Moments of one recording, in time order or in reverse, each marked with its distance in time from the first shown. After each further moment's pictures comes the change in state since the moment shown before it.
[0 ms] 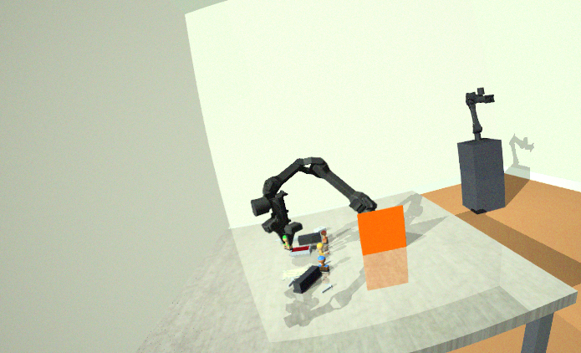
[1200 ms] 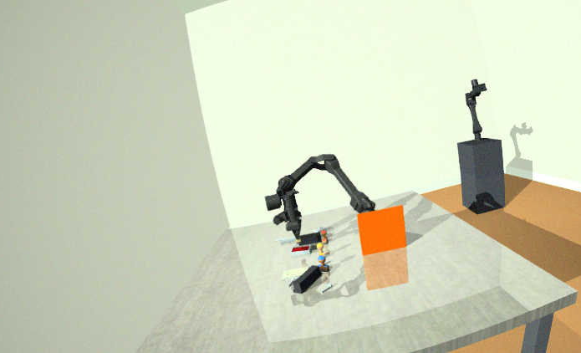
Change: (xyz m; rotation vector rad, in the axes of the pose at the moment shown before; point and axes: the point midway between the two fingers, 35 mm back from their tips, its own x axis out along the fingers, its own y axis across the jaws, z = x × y) arm 0.023 -0.069 -0.104 0.695 0.010 -0.014
